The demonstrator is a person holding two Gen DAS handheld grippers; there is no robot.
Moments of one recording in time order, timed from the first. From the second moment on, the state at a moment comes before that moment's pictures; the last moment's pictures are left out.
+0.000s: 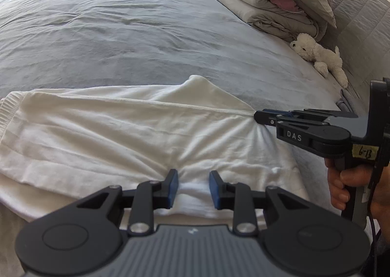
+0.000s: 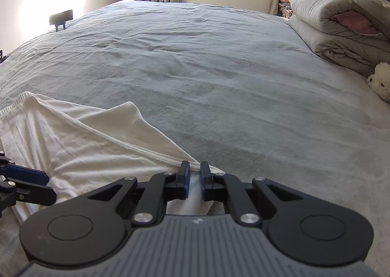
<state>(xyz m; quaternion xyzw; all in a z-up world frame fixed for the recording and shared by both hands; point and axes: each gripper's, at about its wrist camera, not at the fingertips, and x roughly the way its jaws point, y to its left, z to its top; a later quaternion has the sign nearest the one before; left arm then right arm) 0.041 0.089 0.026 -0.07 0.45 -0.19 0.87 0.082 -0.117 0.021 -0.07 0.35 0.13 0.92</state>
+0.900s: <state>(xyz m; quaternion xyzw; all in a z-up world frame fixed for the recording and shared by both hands) 0.039 0.101 0.027 -0.01 0.44 -0.18 0.88 0.058 -0.087 0.017 -0.16 0.33 0.11 0.92</state>
